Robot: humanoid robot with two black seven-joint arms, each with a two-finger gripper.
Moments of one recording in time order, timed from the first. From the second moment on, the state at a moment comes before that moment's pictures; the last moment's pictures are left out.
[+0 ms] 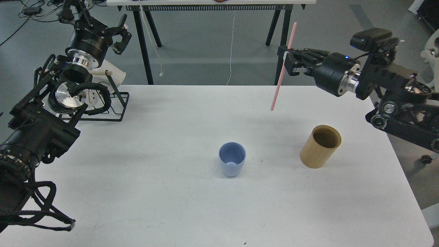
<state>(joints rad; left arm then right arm) -0.88 0.28 -0.92 -0.61 -0.06 -0.41 -0.26 1.19 -0.68 0.02 1.37 -1.33 -0.19 0.11</state>
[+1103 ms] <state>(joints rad) -0.88 0.31 -0.92 -0.62 -0.06 -0.41 -0.26 1.02 -0.46 0.00 1.31 -1.33 -0.19 0.12</state>
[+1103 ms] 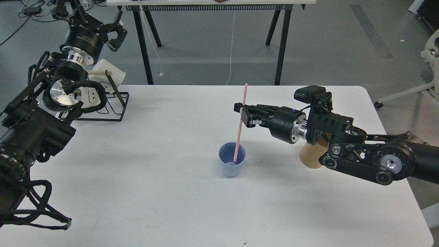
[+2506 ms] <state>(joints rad) -0.88 0.31 -0.92 -0.62 -0.06 -0.41 -0.26 0.97 -0.48 0.52 1.24 -1.03 -0.13 0.18</state>
